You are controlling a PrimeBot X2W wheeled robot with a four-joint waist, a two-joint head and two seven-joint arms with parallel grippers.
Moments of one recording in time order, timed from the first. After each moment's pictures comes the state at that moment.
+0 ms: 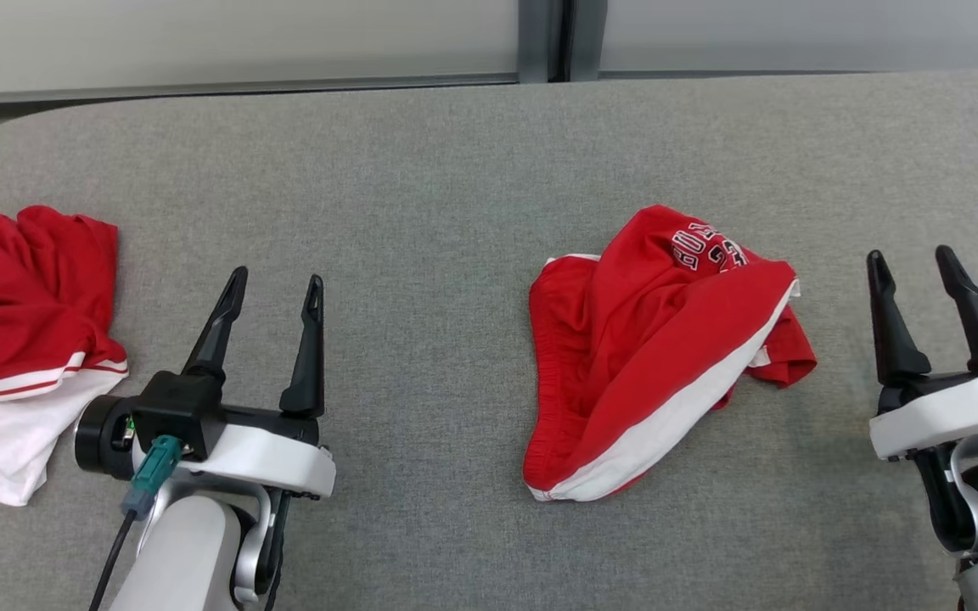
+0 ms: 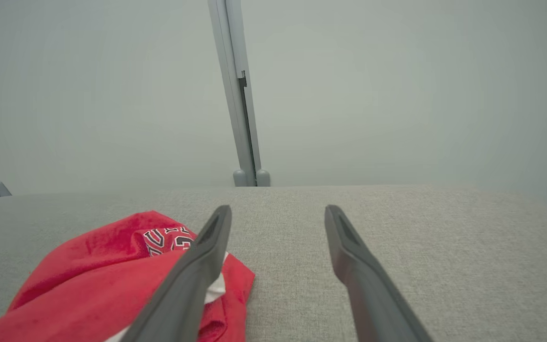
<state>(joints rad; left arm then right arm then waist) -0.28 0.14 -0.25 0.21 -0.25 0.06 -0.26 -0.33 -0.29 0.12 0.33 0.37 0.13 -0.17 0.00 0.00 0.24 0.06</state>
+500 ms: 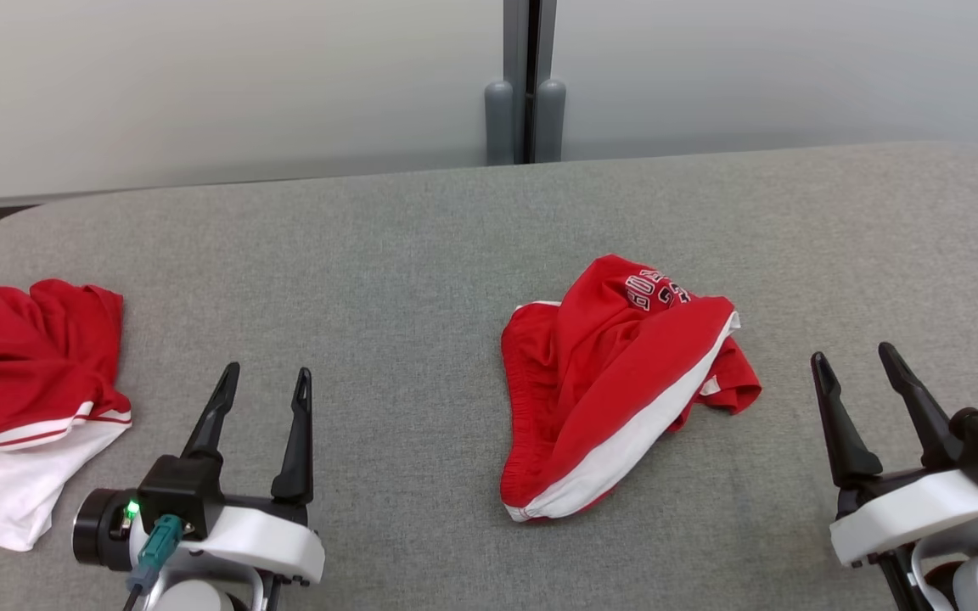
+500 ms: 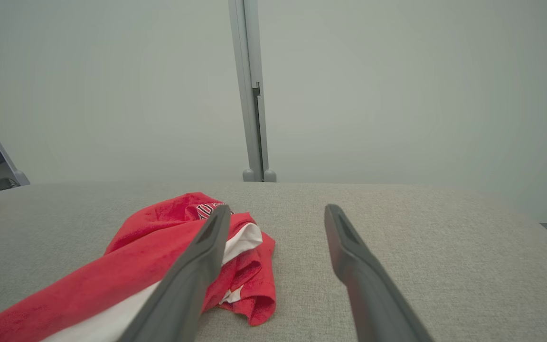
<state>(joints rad) -0.12 0.15 -0.23 0.20 -0.24 0.09 -0.26 -0.10 -0.23 0.10 0.15 0.29 0.13 -0.08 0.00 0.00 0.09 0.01</state>
